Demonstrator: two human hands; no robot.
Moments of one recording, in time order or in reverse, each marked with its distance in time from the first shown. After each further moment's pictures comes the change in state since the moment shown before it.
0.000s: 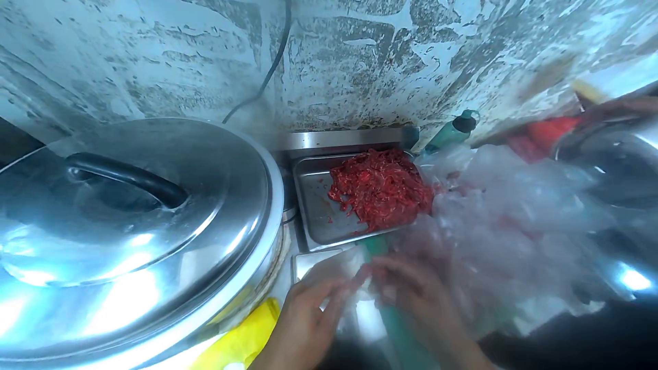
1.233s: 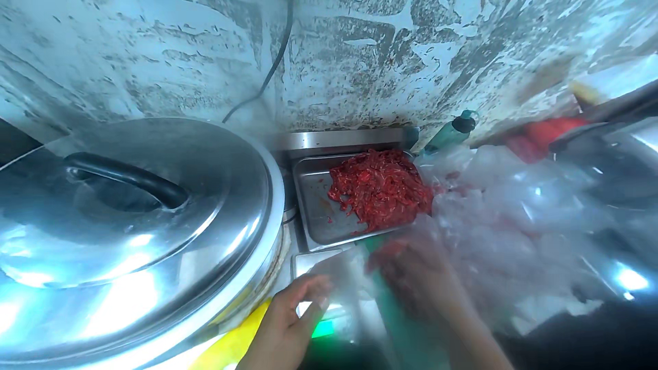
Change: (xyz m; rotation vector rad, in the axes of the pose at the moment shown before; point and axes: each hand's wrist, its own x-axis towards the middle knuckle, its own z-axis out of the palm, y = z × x) left_hand -0.021 -0.011 -0.021 -0.297 -0.027 -0.225; right_hand 0.031 -0.016 -0.015 -0.369 0.236 0.070
